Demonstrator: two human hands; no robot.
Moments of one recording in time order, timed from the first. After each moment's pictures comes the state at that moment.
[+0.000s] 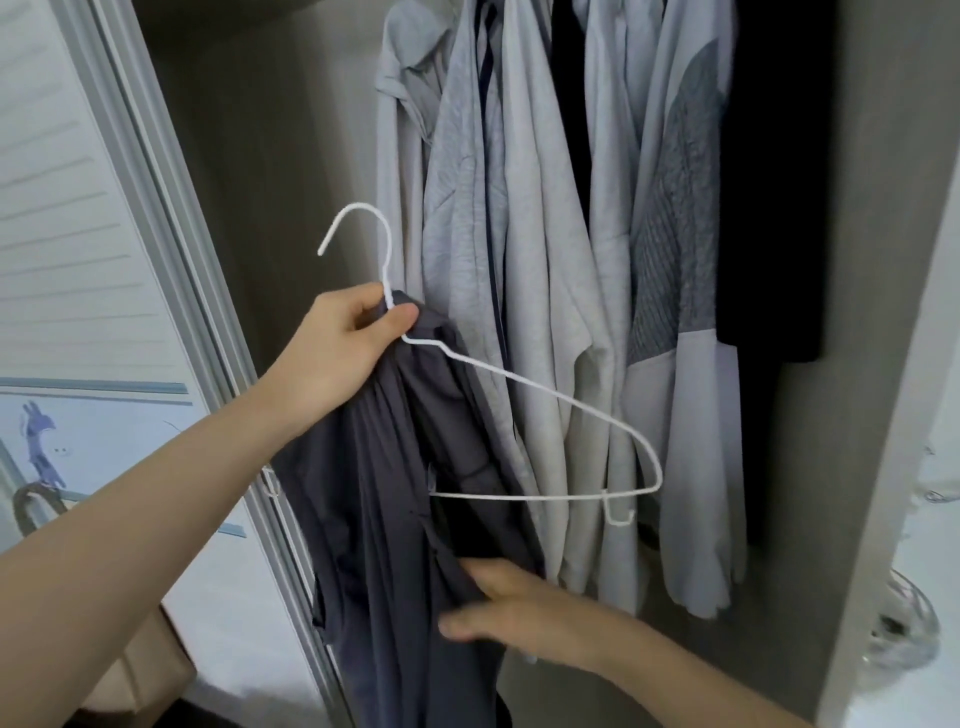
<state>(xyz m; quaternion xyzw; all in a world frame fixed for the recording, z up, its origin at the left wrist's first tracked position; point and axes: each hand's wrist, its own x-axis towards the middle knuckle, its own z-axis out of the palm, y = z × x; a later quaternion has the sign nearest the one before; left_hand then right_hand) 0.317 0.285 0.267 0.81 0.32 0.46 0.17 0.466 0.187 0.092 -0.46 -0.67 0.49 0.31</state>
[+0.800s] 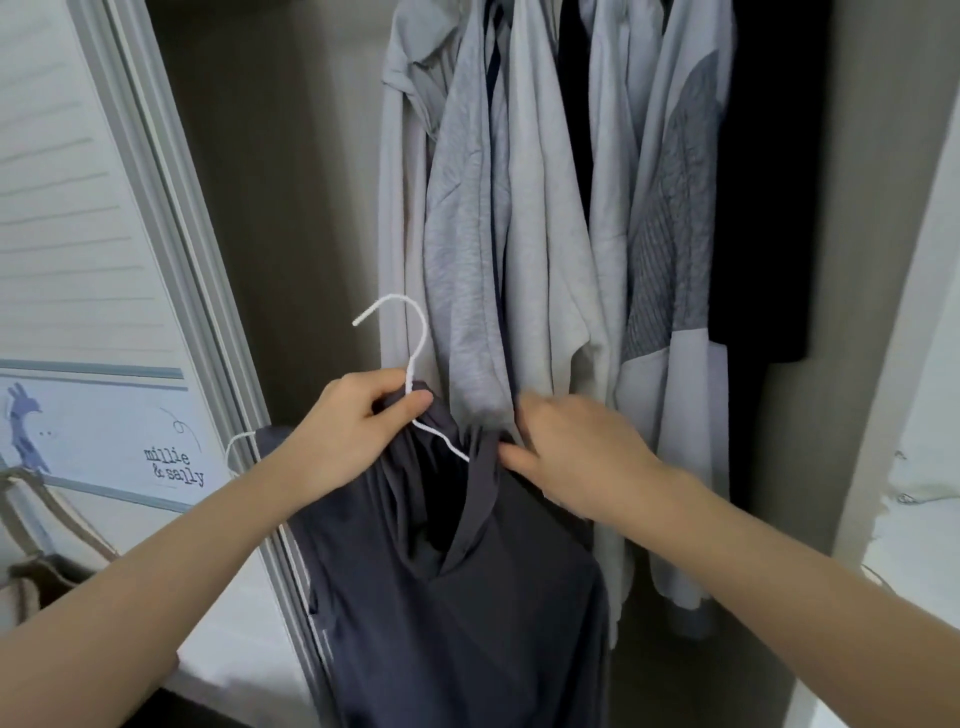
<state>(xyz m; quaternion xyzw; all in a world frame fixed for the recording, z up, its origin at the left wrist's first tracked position) 0.304 0.276 0.206 0.85 0.33 0.39 0.11 0.507 0.180 0.198 -0.67 -0.72 -0.10 0.14</state>
